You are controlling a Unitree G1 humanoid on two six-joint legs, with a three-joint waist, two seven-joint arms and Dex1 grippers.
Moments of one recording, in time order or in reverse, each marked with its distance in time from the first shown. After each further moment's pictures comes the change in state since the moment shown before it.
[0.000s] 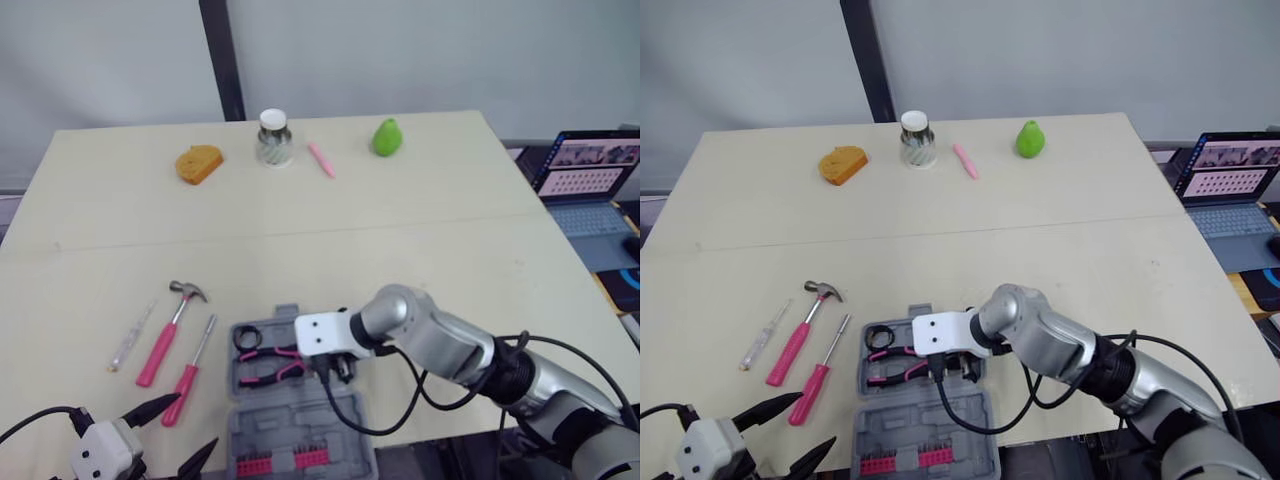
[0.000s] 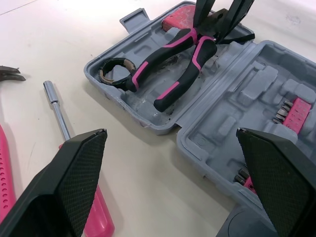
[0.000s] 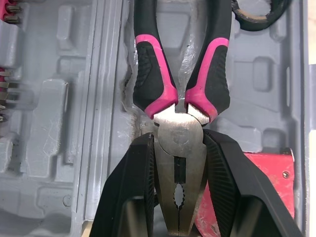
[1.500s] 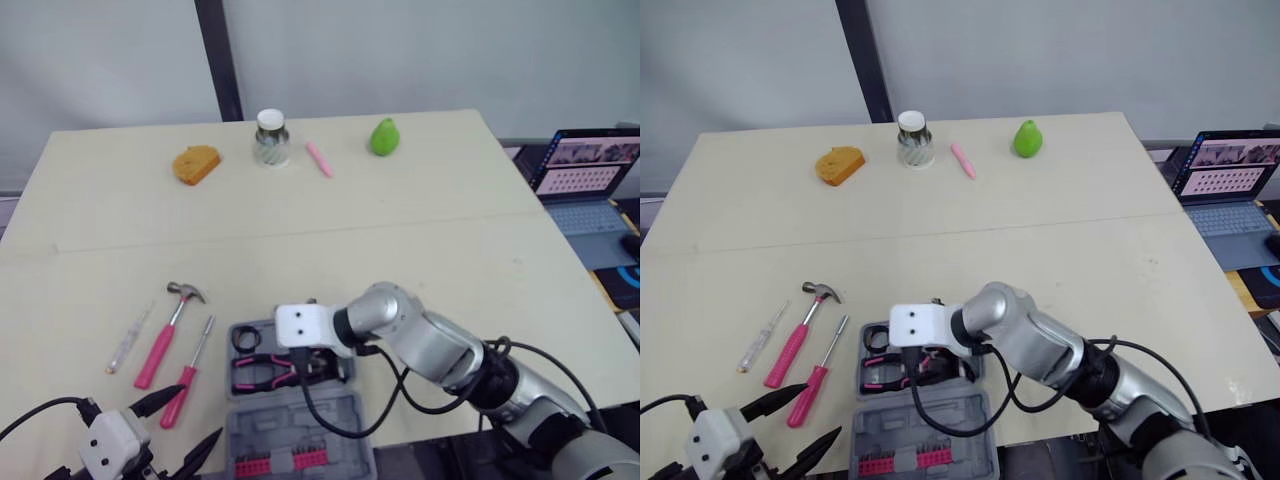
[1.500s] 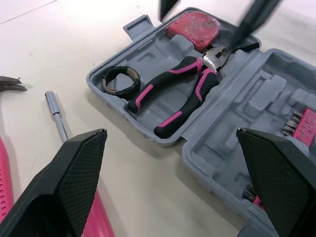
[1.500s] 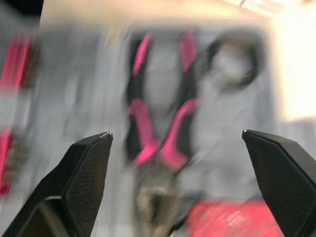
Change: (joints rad) left arm -0.046 0.007 -0.029 -0.014 0.010 0.037 0.040; right arm 0.062 0.188 -0.145 -0.018 0.033 -0.008 -0.101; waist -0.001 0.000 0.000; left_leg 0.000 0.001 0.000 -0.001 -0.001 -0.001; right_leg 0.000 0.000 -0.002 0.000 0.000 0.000
